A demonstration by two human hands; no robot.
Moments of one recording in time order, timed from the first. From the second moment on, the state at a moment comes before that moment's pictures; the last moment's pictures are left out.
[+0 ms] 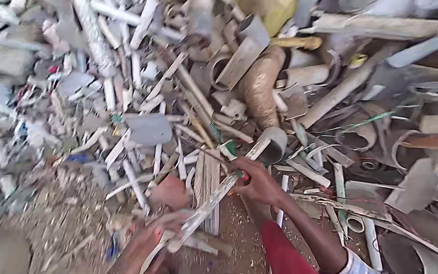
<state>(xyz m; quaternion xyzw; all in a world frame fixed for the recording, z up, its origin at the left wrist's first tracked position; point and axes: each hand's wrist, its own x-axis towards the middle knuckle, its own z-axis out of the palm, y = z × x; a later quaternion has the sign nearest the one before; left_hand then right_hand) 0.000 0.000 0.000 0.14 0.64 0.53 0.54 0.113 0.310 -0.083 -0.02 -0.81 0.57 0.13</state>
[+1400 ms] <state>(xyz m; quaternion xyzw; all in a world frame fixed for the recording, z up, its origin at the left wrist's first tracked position) 0.011 -0.011 -0.052 -0.19 0.60 0.51 0.59 0.095 0.245 -0.129 -0.11 -0.93 0.32 -0.11</state>
